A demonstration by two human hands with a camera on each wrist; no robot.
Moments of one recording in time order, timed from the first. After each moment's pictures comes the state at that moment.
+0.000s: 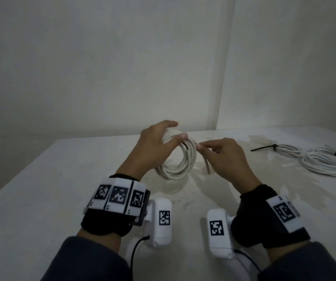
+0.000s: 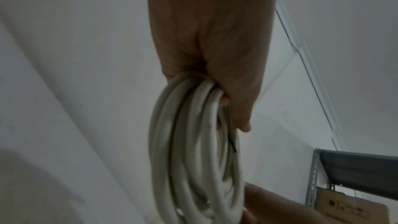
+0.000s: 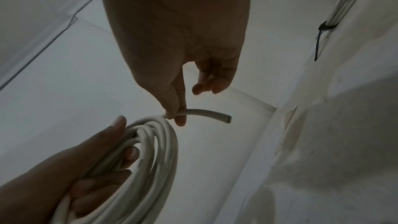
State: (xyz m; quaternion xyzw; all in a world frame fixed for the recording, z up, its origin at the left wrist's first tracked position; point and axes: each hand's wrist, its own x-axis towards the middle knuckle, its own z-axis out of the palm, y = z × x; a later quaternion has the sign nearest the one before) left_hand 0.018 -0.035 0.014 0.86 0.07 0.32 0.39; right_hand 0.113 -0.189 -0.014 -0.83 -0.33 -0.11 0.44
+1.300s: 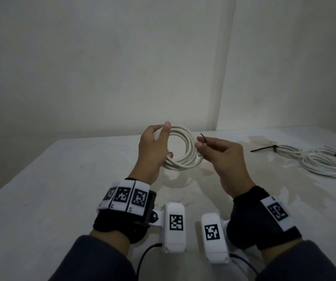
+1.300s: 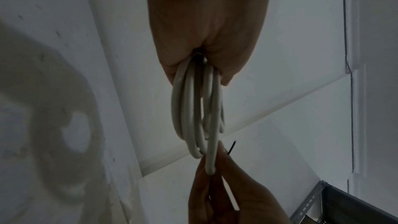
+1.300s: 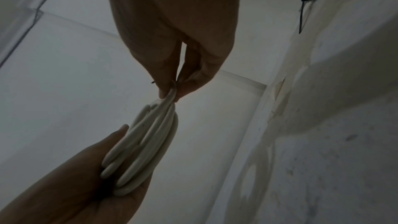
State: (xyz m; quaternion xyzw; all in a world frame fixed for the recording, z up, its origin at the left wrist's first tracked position) left_hand 0.040 -0.045 -0.002 0.63 0.18 0.39 0.65; right_hand 0.108 -0.179 -0.025 -0.59 -0.26 0.01 0.77
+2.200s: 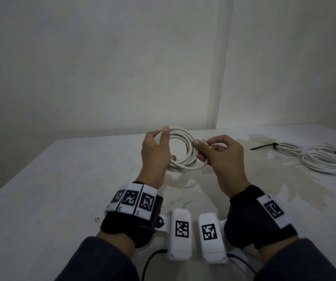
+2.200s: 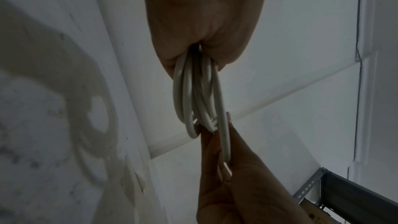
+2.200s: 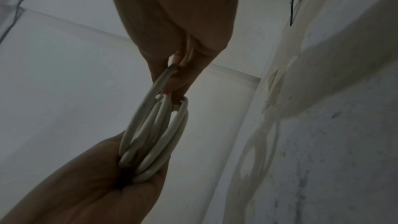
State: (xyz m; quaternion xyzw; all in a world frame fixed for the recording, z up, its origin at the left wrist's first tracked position) left_hand 0.048 -0.053 -0.016 0.60 0.22 0.40 0.66; right_hand 0.104 -0.177 -0.024 -0.57 -0.21 0.01 0.79
